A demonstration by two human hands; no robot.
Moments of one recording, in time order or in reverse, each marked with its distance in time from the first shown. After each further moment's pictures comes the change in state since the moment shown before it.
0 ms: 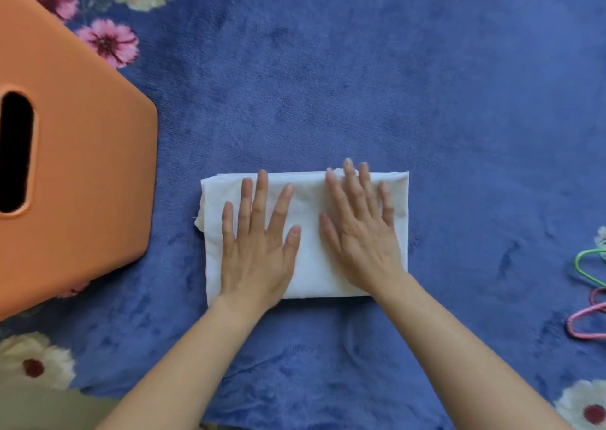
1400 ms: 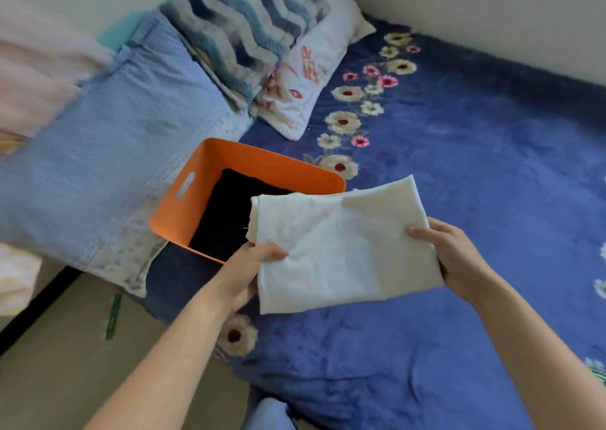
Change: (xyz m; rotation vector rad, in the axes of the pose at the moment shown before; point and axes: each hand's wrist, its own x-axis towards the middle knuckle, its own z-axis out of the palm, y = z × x) left_hand -0.065 -0.139 -0.375 -1.662 -0.215 -0.763; right_hand 0.071 -0.201 -0.305 1.137 -0.430 0.544
